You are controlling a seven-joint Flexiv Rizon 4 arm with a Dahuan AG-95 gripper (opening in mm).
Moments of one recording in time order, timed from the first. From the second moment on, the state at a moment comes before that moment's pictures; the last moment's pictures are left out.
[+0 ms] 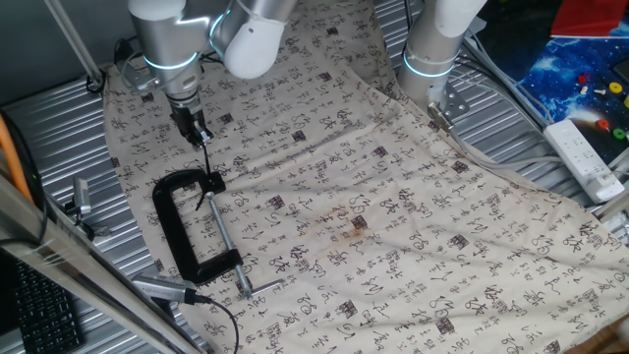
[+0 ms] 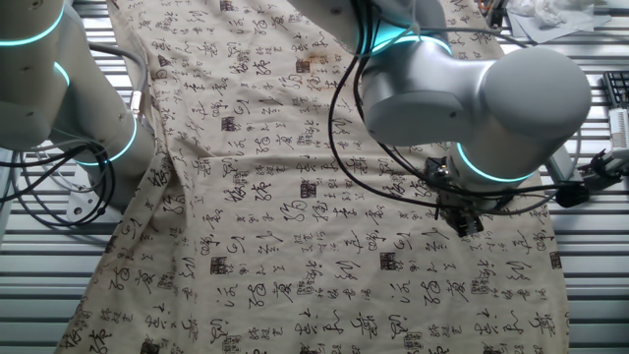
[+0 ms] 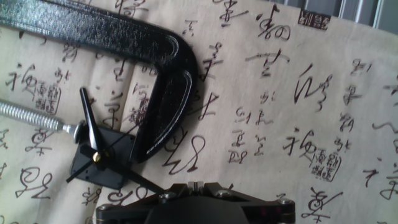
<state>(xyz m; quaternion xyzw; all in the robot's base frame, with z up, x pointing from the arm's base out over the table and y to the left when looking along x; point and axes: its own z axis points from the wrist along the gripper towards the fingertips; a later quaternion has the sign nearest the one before) 0.598 -0.103 0.037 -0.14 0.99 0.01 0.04</state>
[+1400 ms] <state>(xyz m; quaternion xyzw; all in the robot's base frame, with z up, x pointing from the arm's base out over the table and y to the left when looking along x) 0.598 -0.100 0.032 -0.13 0.99 0.01 0.04</state>
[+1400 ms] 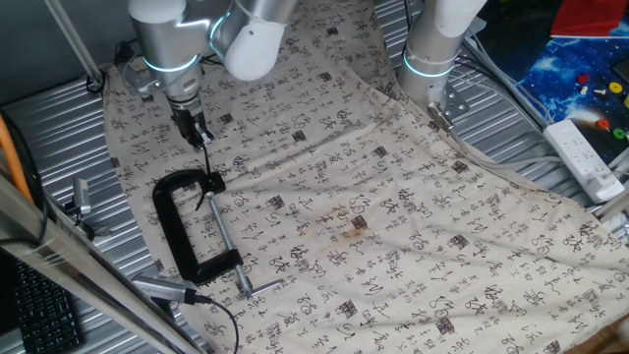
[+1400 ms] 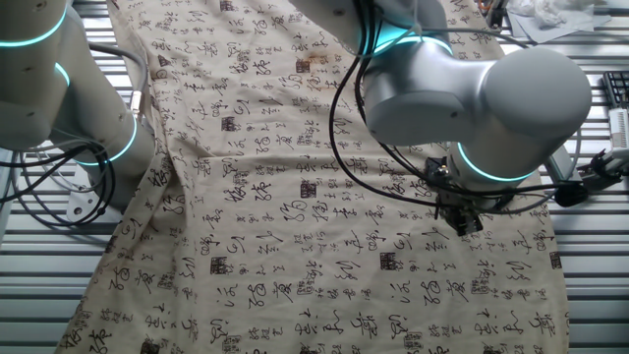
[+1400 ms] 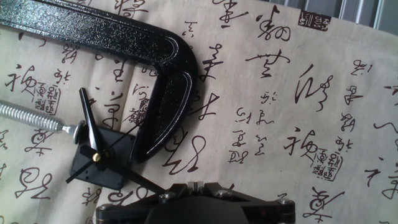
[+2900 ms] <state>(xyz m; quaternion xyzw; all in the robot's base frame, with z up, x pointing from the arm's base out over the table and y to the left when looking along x) 0.595 -0.097 0.031 -0.13 0.99 0.01 0.04</state>
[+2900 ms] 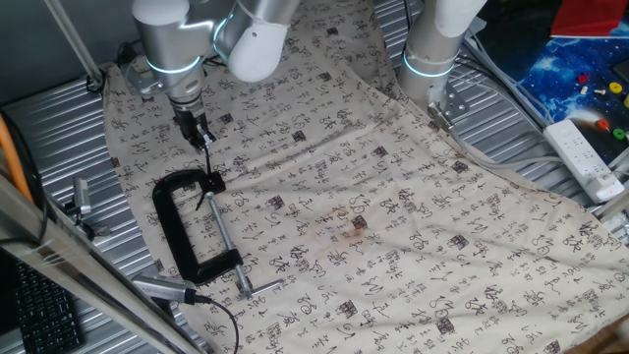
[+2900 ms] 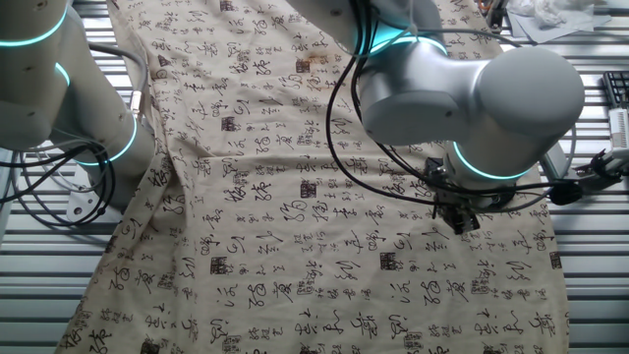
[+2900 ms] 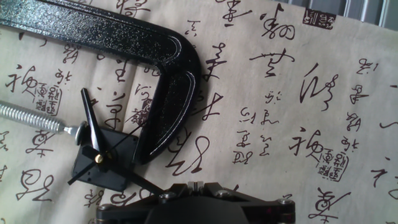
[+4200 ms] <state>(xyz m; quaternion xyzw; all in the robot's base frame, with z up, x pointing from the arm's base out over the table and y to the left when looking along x) 0.591 -0.096 0.031 -0.12 0.99 0.01 0.04</state>
